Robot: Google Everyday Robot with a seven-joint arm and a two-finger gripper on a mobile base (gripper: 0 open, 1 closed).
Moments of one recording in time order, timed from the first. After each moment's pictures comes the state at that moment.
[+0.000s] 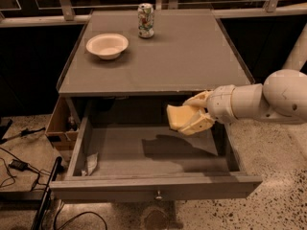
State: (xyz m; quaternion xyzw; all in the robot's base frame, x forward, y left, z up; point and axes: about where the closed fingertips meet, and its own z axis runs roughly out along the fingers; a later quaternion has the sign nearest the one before) arm 0.561 -0.126 0.787 -0.55 0.69 0.13 0.45
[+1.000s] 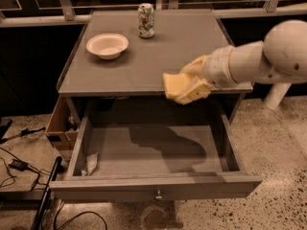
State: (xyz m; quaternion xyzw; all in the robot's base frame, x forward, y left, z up) arm 0.599 -0.117 0.874 -0.56 0.68 0.08 0.46
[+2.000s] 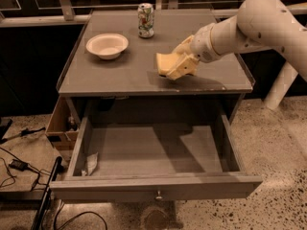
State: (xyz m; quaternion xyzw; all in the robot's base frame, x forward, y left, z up) arm 0.693 -0.100 0.884 -0.56 0.70 0.09 0.45
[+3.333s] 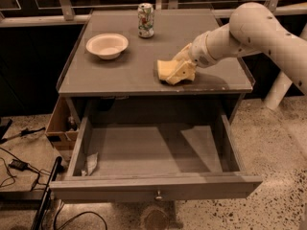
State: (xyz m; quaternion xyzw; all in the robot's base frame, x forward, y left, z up) arm 0.712 -0.104 0.846 -0.54 0.73 0.10 0.41
